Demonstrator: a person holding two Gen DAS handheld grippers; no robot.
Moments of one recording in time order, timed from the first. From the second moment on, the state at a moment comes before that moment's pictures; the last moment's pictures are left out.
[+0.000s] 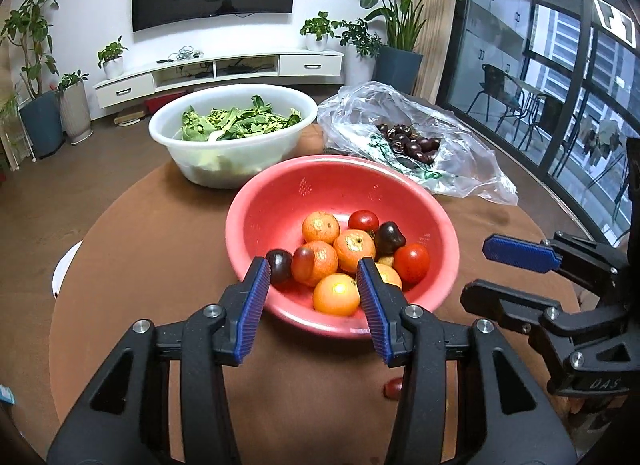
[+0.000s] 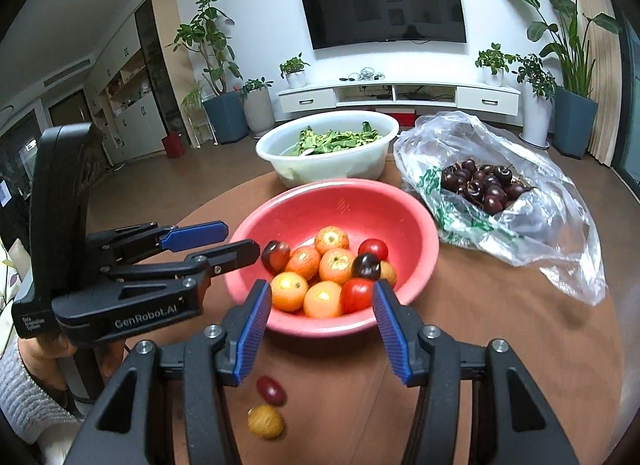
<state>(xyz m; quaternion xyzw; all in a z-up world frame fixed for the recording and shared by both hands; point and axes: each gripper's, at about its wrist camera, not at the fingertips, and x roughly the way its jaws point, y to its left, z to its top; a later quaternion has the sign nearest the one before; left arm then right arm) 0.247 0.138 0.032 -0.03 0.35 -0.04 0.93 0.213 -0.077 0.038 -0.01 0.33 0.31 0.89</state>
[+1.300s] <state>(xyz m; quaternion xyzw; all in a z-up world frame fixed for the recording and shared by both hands) 0.153 0.133 0.001 -0.04 0.37 -0.03 0.93 0.143 -0.055 -0.027 -0.05 0.39 0.33 0.86</state>
